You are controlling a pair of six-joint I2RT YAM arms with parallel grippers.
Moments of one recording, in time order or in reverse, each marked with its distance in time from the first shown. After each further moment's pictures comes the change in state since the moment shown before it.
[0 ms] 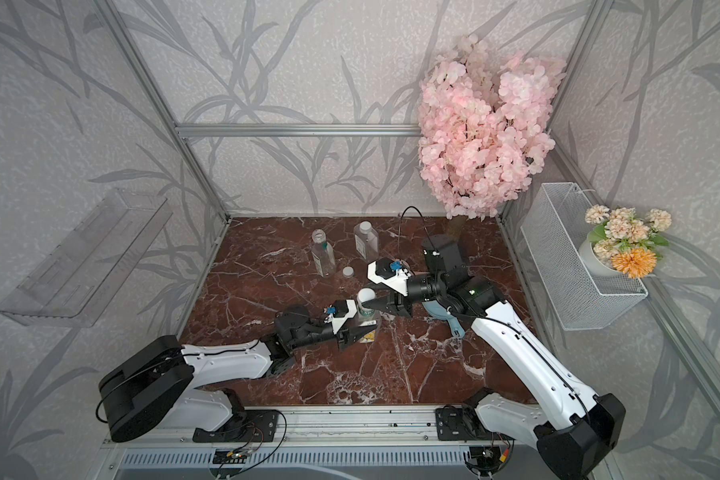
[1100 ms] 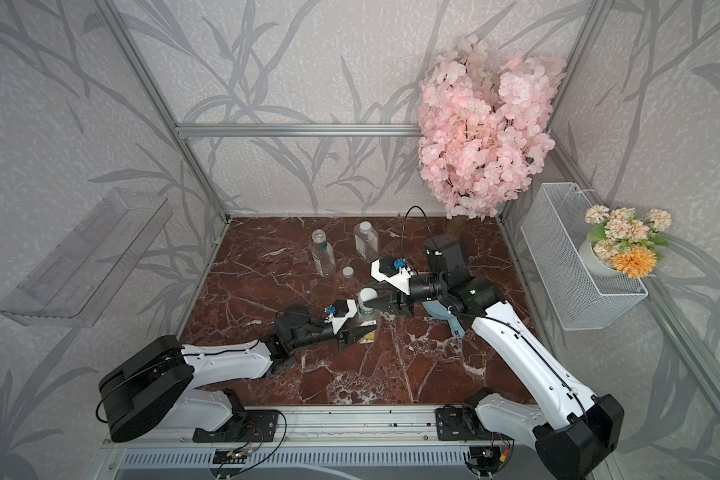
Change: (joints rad) left arm 0.000 0.000 0.000 -0.009 -0.003 0.000; right arm -0.039 -0.002 -0.026 0.025 -0.045 0.029
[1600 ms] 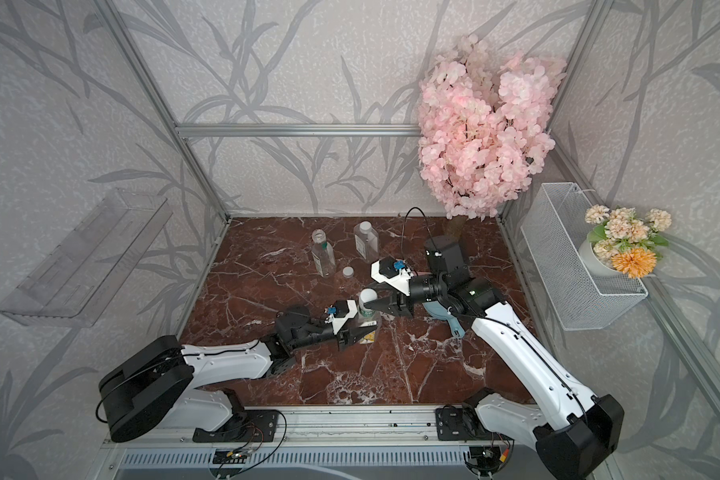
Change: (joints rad) left arm 0.000 0.000 0.000 -0.002 0.000 0.000; right arm 0.000 -0.004 -0.008 0.005 0.000 -0.004
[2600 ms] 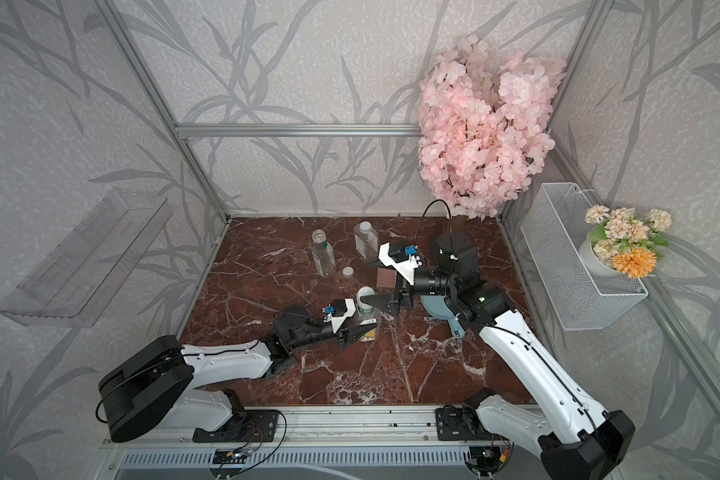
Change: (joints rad) left arm 0.000 0.000 0.000 0.043 0.000 0.001; right arm -0.006 -0.058 0.003 0.246 0.037 0.299
